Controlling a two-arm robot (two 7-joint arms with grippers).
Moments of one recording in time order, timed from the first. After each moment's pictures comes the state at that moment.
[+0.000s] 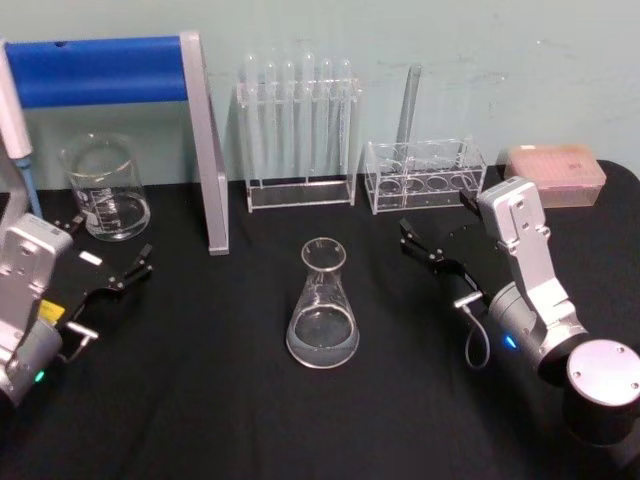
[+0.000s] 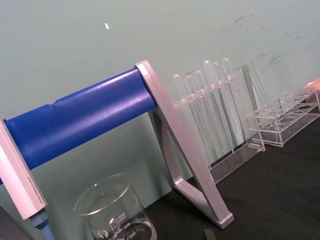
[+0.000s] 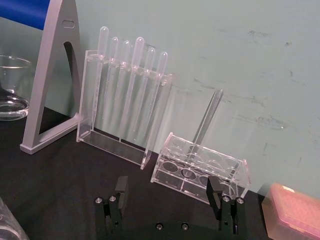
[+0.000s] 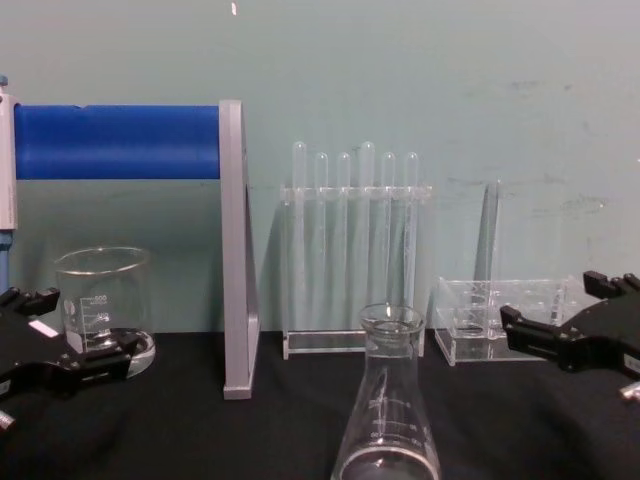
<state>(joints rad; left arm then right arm) -0.20 0.60 0.45 -1.41 -0.25 -0.12 0.03 0.17 0.28 -0.30 -1.44 0.03 -0.03 0.07</state>
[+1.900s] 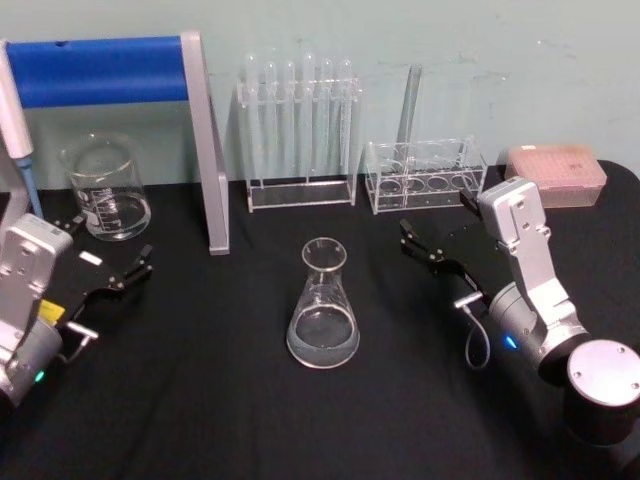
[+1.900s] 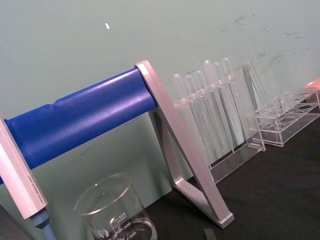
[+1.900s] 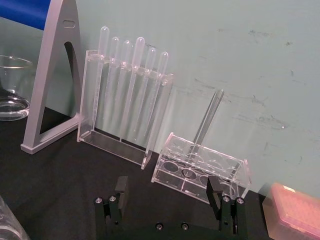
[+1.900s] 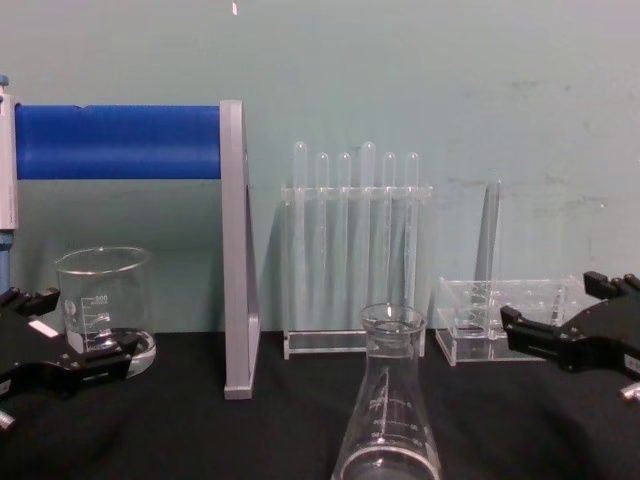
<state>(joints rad) -0.20 0.60 0.45 -1.41 -0.25 -0.12 0.03 0.17 0.29 -0.30 -1.45 0.04 -0.03 0.07</state>
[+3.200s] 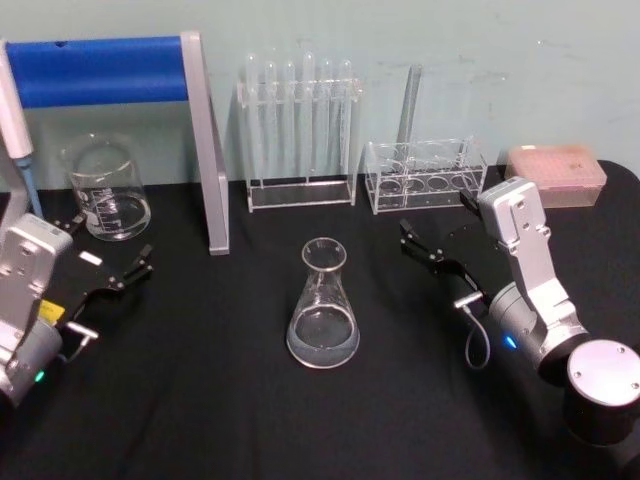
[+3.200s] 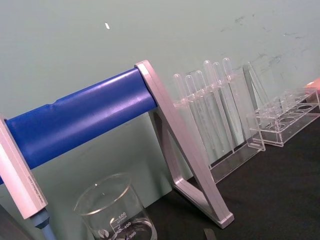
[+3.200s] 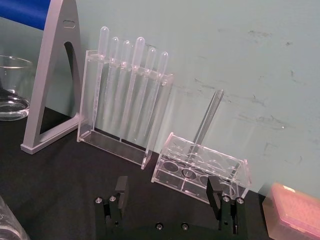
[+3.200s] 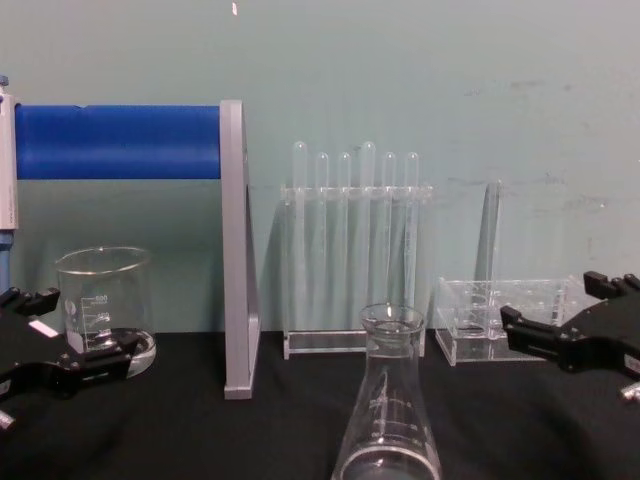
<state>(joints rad) -0.20 0.60 0.45 -1.41 -0.25 -0.12 0.03 0.17 0.29 -0.30 -1.45 0.04 -0.03 0.07</state>
